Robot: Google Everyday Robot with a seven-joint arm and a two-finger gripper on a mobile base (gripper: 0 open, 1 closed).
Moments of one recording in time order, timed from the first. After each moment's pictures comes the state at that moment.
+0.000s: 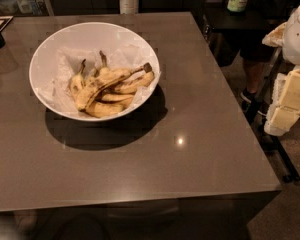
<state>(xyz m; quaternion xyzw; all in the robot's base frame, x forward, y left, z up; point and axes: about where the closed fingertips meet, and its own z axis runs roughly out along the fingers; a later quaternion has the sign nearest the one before) 0.438 -0.217 0.976 -0.60 0.78 -0.03 0.16</state>
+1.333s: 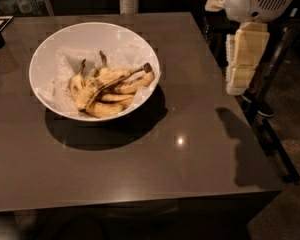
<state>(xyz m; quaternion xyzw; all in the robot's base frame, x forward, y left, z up) 0.490 -0.136 1.017 -0.71 0.68 -0.05 0.16</state>
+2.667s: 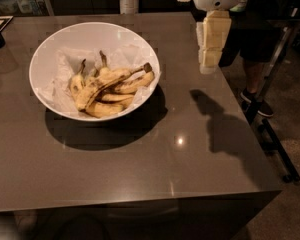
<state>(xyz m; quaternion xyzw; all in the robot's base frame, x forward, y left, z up) 0.555 -0.099 1.011 -0.75 0.63 -0.06 0.17</state>
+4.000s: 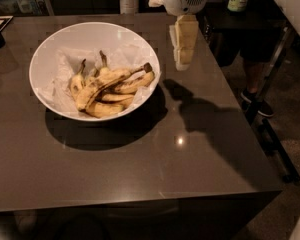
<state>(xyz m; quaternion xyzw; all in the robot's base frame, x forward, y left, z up) 0.601 -0.051 0.986 -0.80 0.58 -0.05 0.18</state>
